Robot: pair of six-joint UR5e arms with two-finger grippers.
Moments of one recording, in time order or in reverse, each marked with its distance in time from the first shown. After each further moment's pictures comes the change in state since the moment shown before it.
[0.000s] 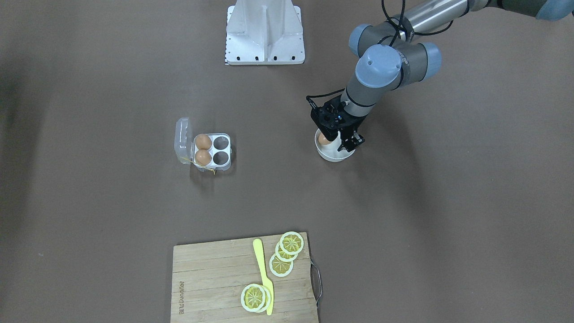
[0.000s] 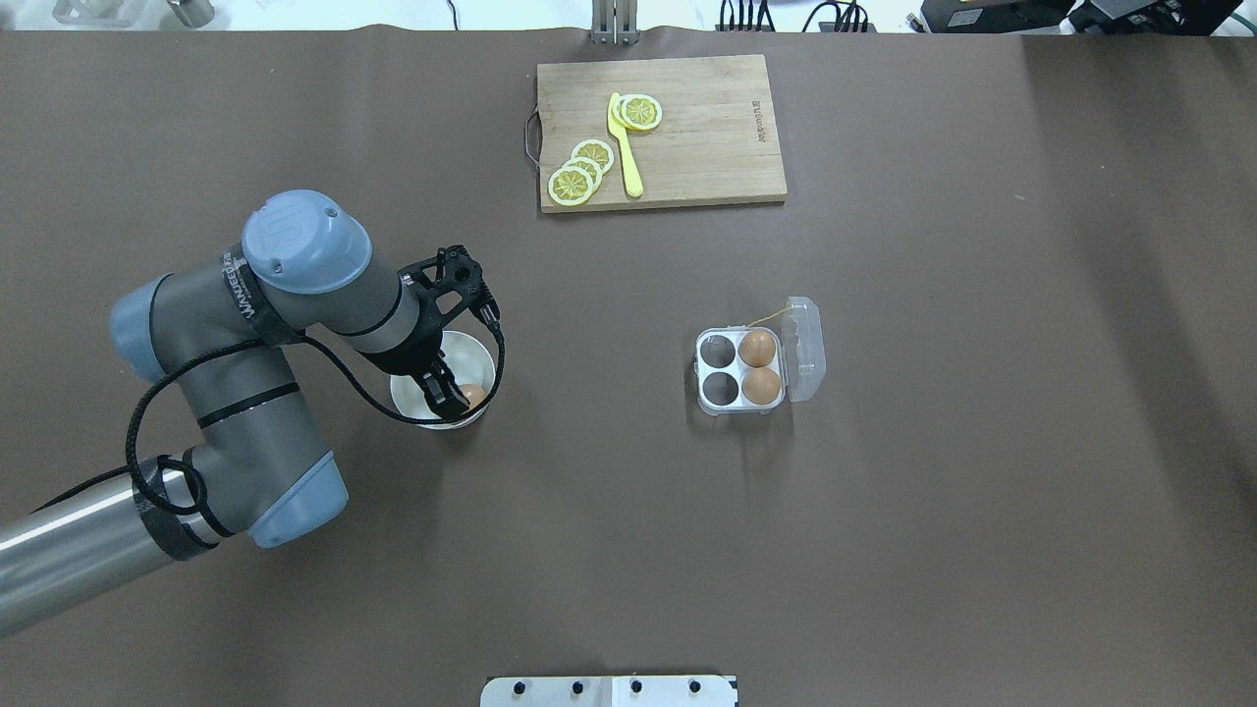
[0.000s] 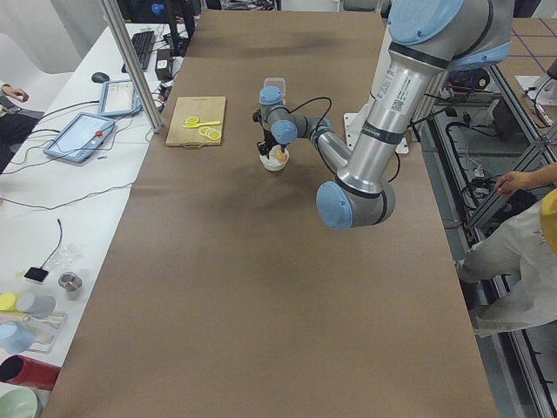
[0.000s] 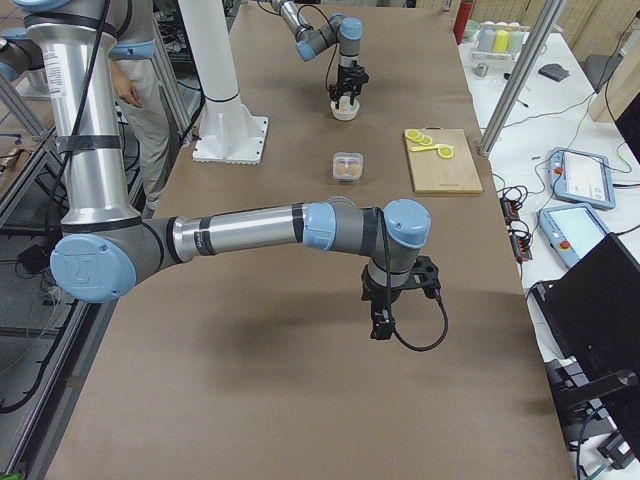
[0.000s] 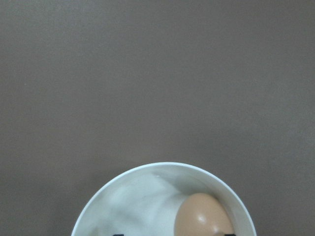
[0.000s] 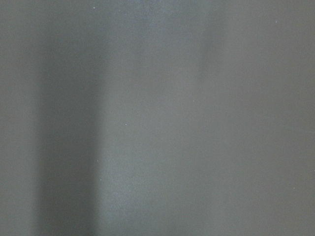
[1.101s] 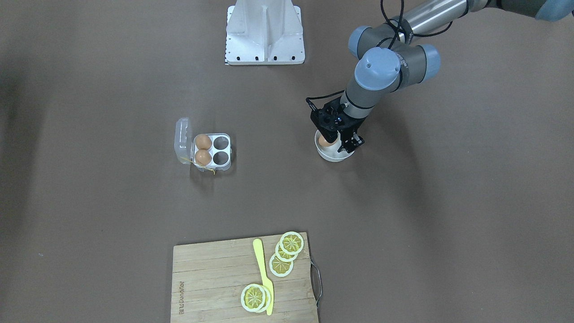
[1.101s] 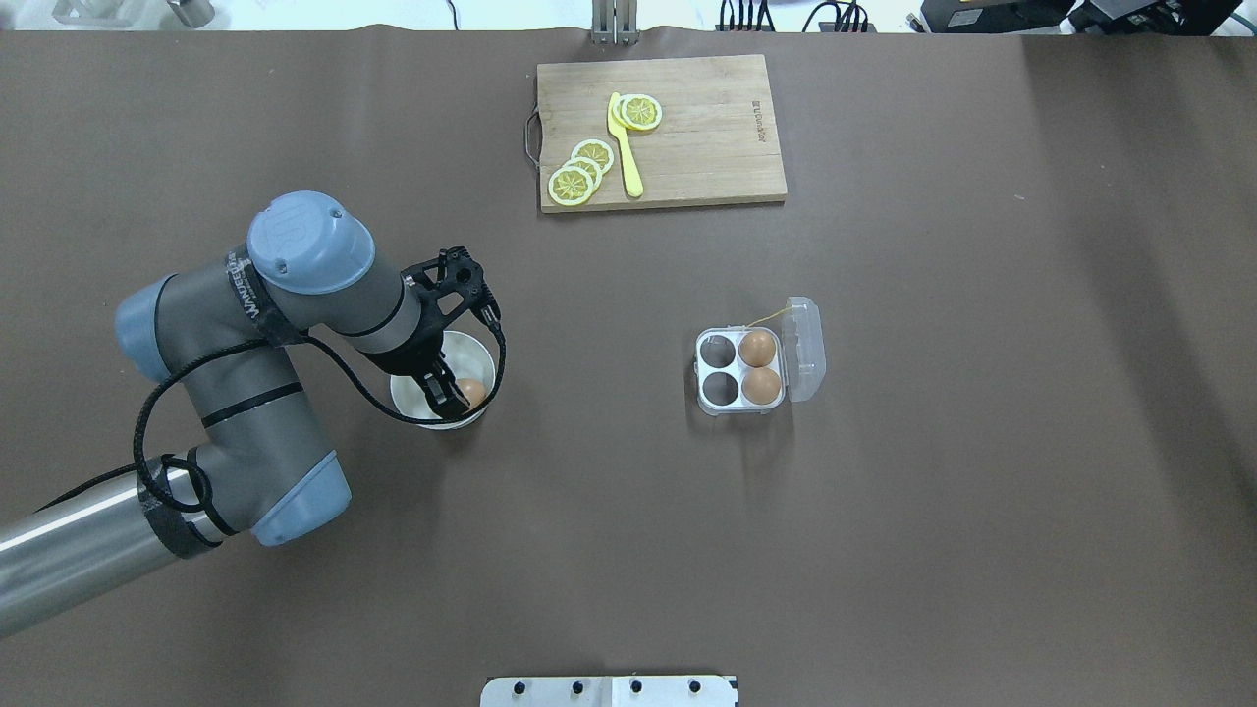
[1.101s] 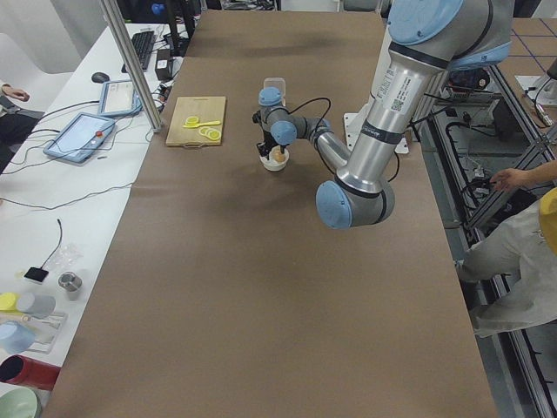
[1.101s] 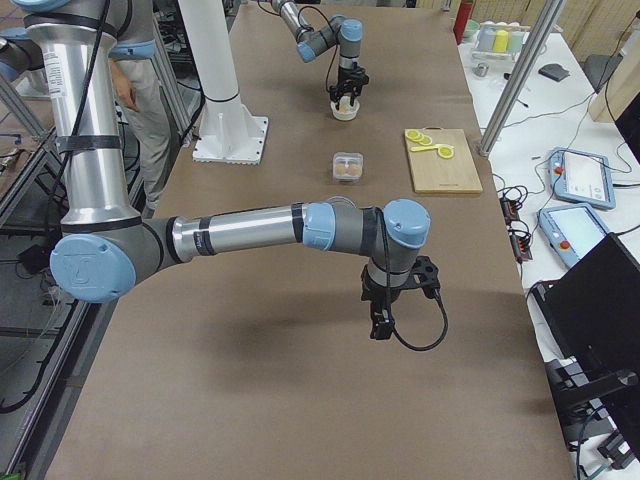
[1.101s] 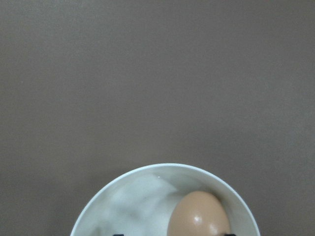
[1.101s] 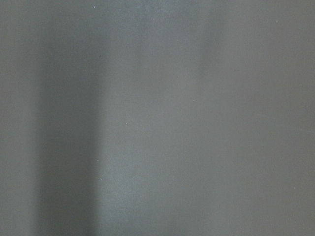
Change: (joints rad) left arm 0.001 -0.003 0.014 -0.001 -0.001 0.001; right arm -0.001 -0.002 0.001 0.000 0.000 0.000
